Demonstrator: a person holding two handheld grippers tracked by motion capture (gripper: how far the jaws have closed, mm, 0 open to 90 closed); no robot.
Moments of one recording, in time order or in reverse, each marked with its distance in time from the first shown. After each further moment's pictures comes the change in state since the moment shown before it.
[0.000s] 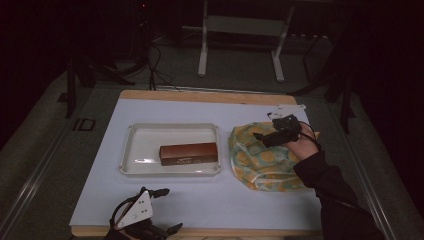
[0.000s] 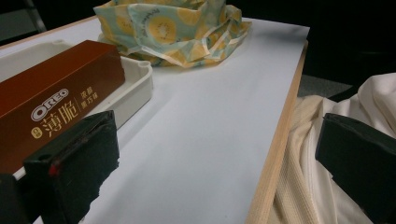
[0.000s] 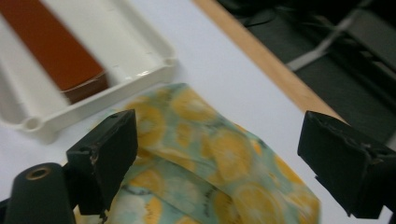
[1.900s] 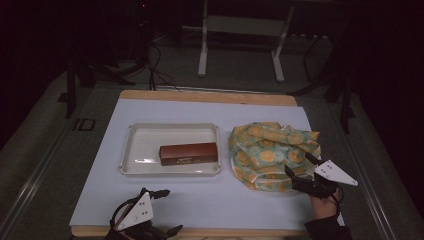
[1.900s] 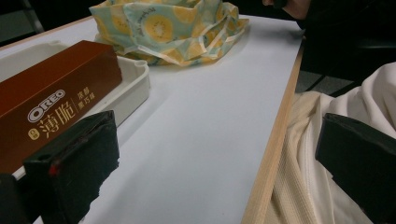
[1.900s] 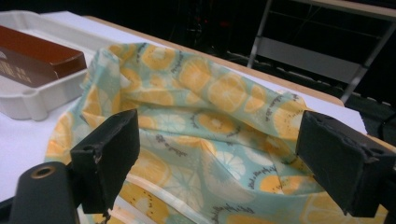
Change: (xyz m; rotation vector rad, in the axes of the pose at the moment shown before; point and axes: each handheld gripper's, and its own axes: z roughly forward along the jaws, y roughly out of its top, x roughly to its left) left arm -0.003 0.000 0.000 0.009 -0.001 0.018; right arm 0.064 -0.148 -0.069 -0.304 -0.285 0.278
